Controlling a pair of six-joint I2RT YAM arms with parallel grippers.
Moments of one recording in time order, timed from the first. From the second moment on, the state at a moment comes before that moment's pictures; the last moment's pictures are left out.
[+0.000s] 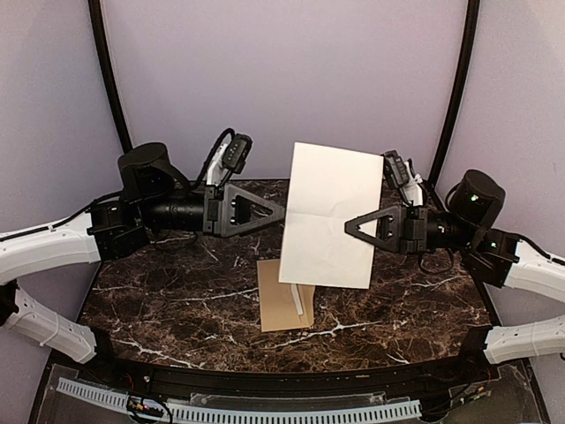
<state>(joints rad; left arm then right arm) -0.96 1.23 1.06 0.19 0.65 -0.78 0.86 0.92 0.75 0.30 -0.76 0.82</state>
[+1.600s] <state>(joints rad) -0.96 1.31 1.06 0.20 0.67 -0.77 0.86 0.84 0.73 0.29 -0.58 0.79</state>
